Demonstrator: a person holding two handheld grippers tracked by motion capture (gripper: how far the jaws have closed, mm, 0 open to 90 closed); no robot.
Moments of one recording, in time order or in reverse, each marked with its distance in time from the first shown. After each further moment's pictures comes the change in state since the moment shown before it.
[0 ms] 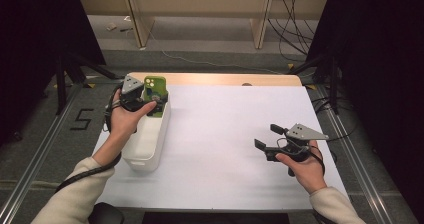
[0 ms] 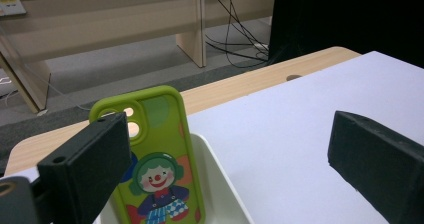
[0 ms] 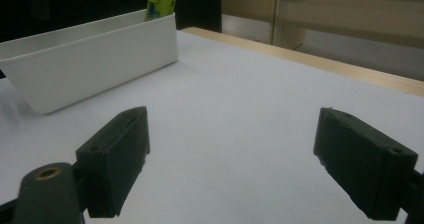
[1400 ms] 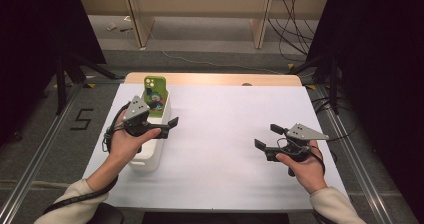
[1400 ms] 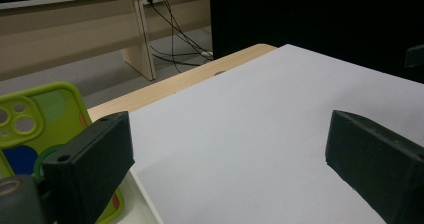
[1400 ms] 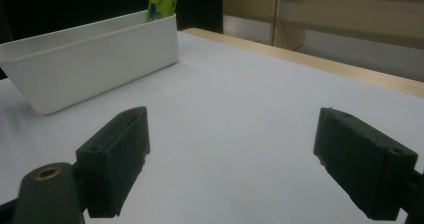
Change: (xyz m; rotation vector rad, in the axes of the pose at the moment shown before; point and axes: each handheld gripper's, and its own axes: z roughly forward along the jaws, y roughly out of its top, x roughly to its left) left arm -0.046 -0.025 -0.036 -0.044 -0.205 0.076; right arm 0.000 0.000 0.000 -0.003 0.002 -0.002
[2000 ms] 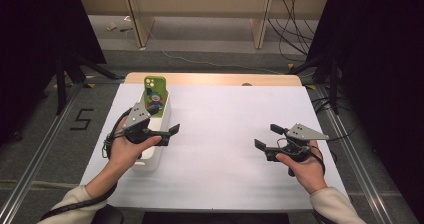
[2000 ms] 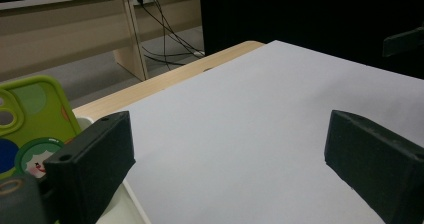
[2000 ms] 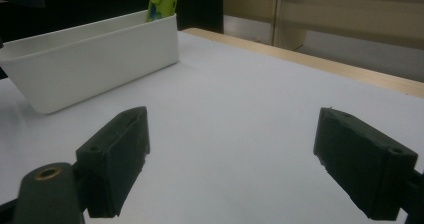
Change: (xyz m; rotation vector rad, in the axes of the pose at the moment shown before) left arm -0.001 -0.005 -0.007 -0.003 -0.004 0.169; right arm 0.000 0.000 0.000 0.002 0.000 -0.002
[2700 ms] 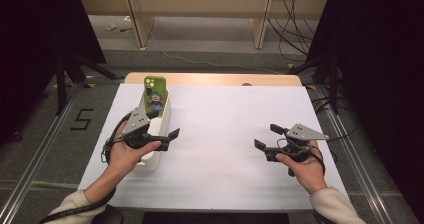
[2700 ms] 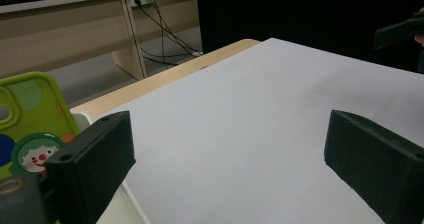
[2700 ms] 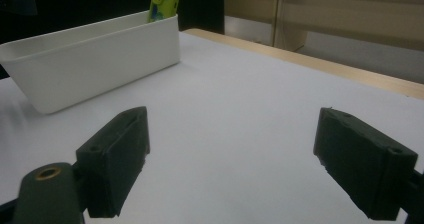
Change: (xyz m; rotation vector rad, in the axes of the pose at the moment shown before) left arm -0.009 -0.005 -0.006 -0.002 -0.001 -0.002; right arm 0.001 0.001 0.000 -0.004 0.004 -0.005
